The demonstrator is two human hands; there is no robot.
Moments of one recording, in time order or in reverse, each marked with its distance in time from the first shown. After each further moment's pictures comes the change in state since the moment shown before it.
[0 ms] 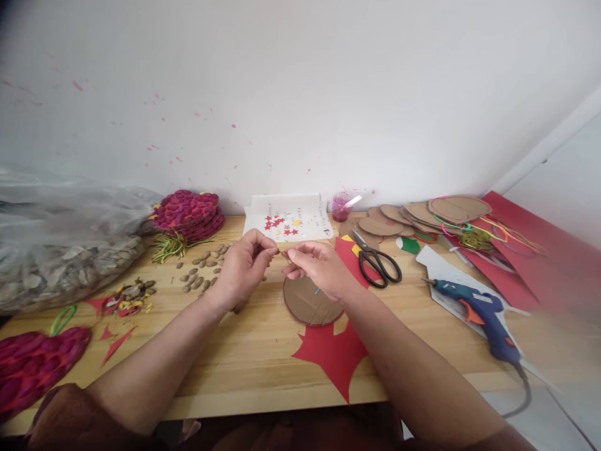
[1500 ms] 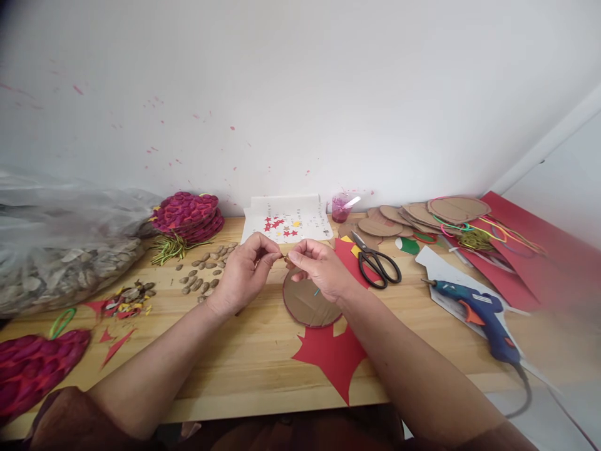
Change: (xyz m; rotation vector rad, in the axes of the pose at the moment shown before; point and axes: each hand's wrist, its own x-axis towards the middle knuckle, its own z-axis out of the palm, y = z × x) left_hand -0.003 0.002 0.002 0.041 -0.011 0.150; right_hand 0.004 0.008 -0.003 0.131 -0.046 -0.043
